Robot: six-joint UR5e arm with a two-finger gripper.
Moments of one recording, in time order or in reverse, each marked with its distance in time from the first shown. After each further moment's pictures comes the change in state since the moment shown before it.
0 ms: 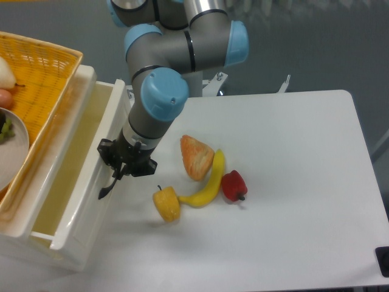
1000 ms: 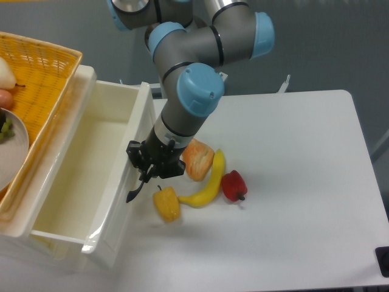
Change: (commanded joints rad) arm 0.091 -0.008 0.006 0.000 0.000 0.063
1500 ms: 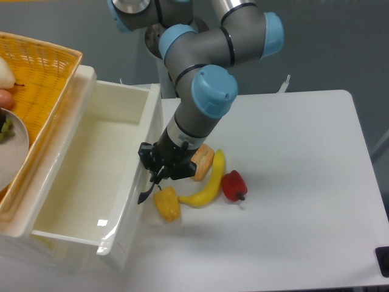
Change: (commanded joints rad) arm 0.029 -0.003 0.000 0.000 -0.002 0.029
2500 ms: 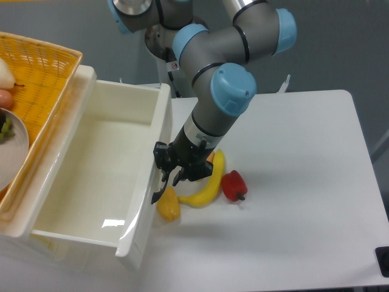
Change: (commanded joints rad) arm 0.029 -0.003 0.005 0.002 0.000 0.025
